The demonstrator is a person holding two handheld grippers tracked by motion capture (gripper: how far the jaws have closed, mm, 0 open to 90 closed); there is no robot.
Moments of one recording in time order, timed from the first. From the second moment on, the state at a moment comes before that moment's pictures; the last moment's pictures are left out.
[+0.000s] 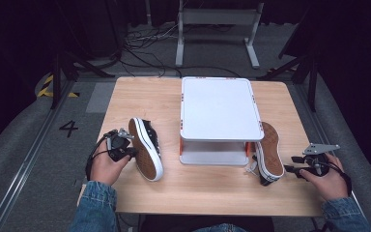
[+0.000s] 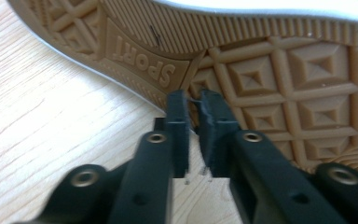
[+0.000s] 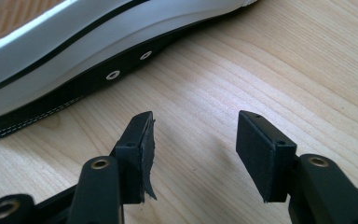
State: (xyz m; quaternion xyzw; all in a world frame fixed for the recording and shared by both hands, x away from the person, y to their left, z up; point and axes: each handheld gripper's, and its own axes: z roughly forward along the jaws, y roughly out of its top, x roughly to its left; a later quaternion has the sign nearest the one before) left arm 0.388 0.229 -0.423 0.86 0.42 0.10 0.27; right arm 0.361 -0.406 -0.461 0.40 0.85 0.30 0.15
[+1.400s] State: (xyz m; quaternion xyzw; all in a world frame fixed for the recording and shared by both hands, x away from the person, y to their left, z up) left arm 0.405 0.183 -0.376 0.87 0.36 0.09 0.32; right arm 0.359 -0.402 -0.462 0.40 0.86 0.29 0.16
